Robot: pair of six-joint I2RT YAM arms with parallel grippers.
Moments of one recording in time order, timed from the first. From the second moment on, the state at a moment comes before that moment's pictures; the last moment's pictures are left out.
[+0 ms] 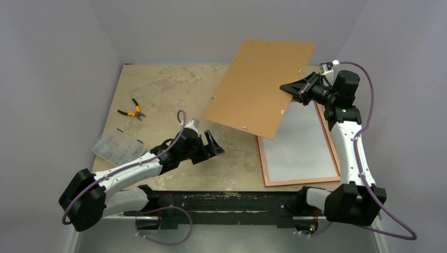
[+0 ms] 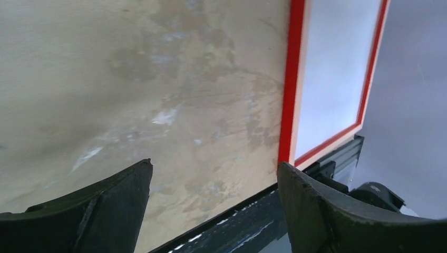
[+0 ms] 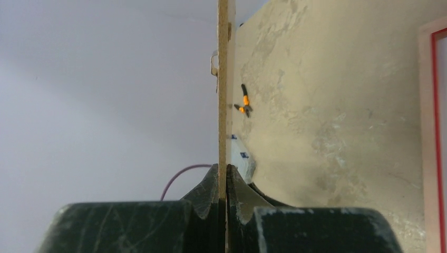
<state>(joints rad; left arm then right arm) -0.74 1.08 0.54 -0.17 0.05 -1.06 -0.13 1.18 1.15 -0.26 -0.85 1.04</state>
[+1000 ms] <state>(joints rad) -1.13 1.97 1.40 -0.41 -0.16 -1.06 -0.34 1.28 1.15 -0.26 -0.69 1.01</state>
